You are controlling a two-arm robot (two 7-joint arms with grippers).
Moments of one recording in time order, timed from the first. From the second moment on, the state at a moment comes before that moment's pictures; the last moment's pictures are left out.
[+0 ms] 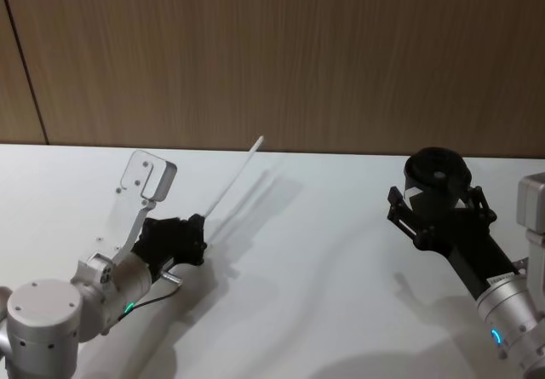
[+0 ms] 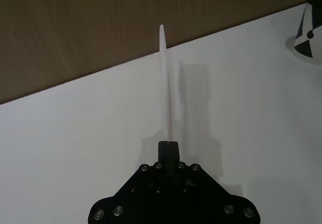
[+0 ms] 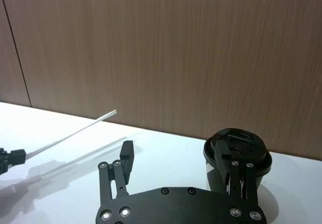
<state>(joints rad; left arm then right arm) -0.23 0.27 0.33 -1.54 -0.22 0.35 -0.16 -0.01 0.34 -0.23 -1.77 0.29 0.03 0.07</state>
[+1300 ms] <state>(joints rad) -0.37 0.36 0.43 -1.47 -0.23 0.15 -0.49 -0.01 0.34 -0.23 -1.77 0.29 0.03 0.07</state>
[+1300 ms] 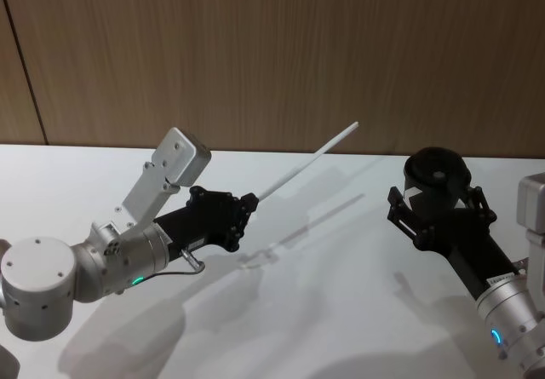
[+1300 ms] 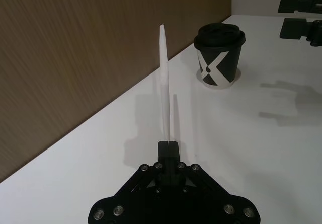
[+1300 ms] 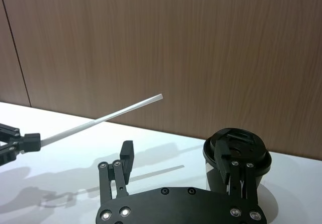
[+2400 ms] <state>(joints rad) -0.42 0.35 0.45 -1.43 -0.27 0.09 -0.57 -0.01 0.34 -0.23 -1.77 0.29 0.03 0.07</state>
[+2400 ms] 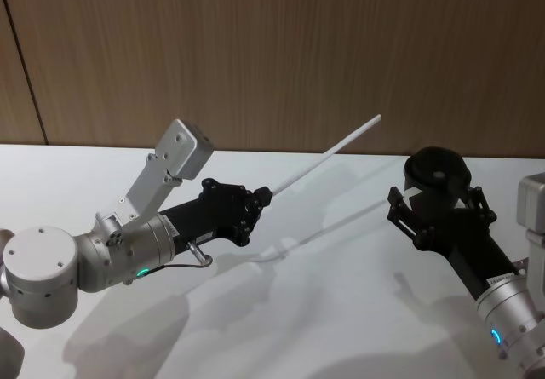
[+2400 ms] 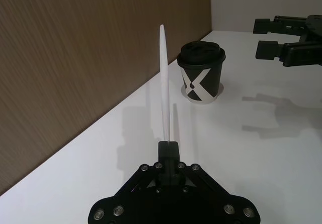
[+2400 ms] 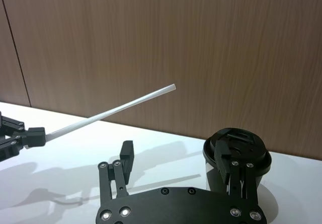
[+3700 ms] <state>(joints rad) -0.42 0.35 0.45 -1.43 -0.28 0.09 -0.57 0.07 0.21 -0.21 -1.84 0.57 0.27 0.11</state>
